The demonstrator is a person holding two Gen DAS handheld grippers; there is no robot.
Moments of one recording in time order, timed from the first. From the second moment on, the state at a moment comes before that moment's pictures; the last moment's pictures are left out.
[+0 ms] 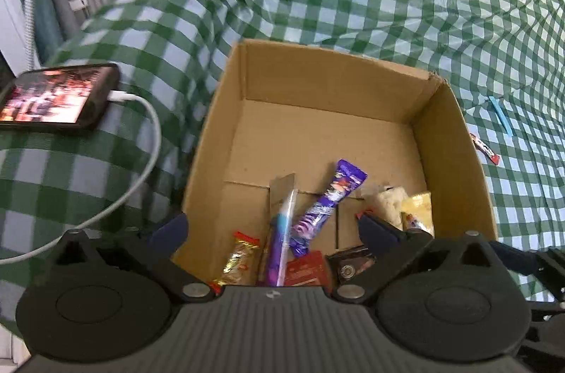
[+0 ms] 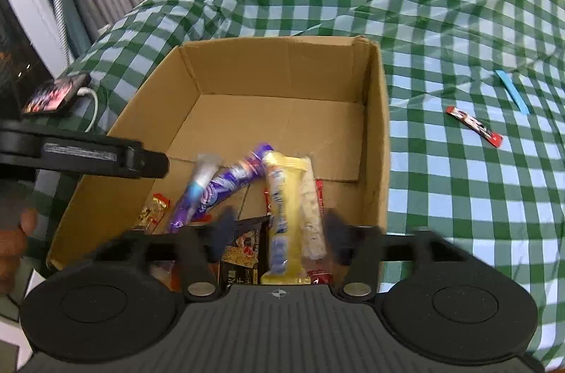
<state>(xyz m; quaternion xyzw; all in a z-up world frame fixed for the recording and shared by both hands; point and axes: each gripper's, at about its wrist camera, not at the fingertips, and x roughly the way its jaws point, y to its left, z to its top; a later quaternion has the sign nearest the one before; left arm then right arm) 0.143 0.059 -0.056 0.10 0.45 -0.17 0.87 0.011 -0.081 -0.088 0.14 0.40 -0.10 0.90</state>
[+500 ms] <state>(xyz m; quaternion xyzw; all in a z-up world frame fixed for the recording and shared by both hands) 0.037 0.103 -0.033 0.14 0.45 -0.16 0.87 -0.073 -0.032 -0.059 0.12 0.40 -0.09 0.90</state>
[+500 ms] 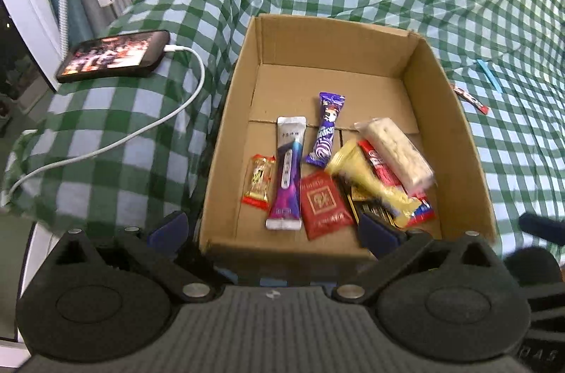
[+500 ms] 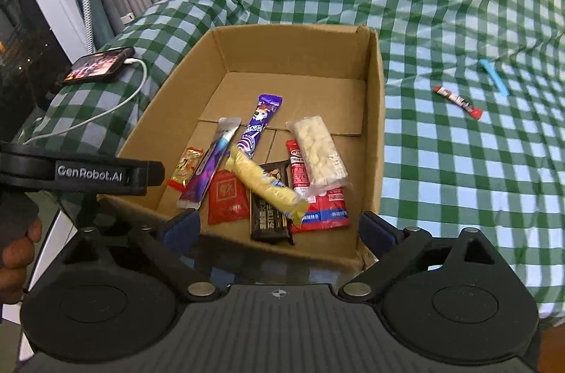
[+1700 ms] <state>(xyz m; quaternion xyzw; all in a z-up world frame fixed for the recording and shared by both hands) -0.108 0.130 0.031 0.13 0.34 -0.16 0.92 -0.213 0.012 0.003 0.06 0.28 -0.11 0.95</state>
